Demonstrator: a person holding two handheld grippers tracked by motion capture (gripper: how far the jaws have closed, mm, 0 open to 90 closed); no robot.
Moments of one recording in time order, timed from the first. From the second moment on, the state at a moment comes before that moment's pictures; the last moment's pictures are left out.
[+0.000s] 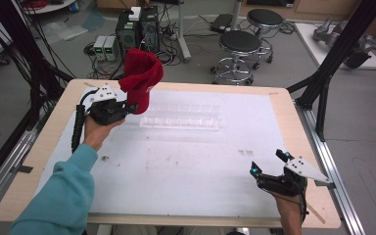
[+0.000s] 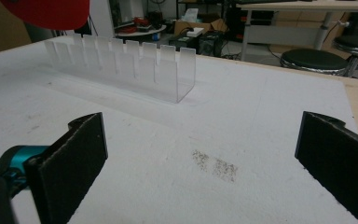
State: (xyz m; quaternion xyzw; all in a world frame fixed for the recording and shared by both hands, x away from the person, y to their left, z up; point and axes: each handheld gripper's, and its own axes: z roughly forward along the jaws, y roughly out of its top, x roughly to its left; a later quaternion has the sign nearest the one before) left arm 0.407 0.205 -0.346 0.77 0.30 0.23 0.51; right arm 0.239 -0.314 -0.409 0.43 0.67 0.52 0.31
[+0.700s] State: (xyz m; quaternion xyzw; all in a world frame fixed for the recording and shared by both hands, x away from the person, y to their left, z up) left arm 0.415 0.200 -0.371 0.76 0.33 0.23 0.51; right arm 0.263 -0.300 -0.430 0.42 0.65 0.55 0.31
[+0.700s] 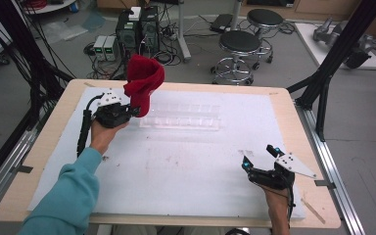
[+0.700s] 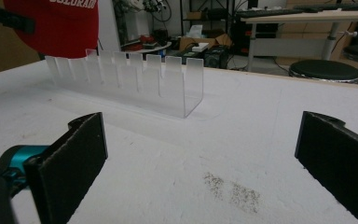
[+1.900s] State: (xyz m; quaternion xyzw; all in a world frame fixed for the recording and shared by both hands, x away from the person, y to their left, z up) left arm 0.403 0.184 -0.394 0.77 0.37 0.22 0.47; right arm 0.277 -0.284 -0.440 0.44 0.66 0.53 0.29
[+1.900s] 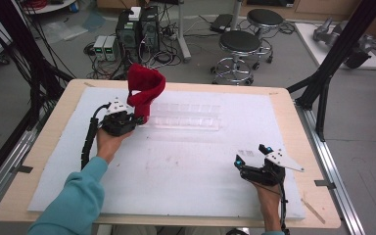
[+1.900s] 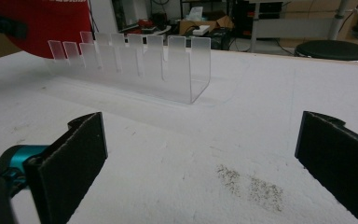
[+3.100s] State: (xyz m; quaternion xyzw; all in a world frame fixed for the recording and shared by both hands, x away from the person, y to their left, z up) left arm 0.289 0.281 -0.431 0.71 0.32 0.28 0.56; right arm 0.263 -0.287 -0.449 0.44 0.64 0.54 0.32
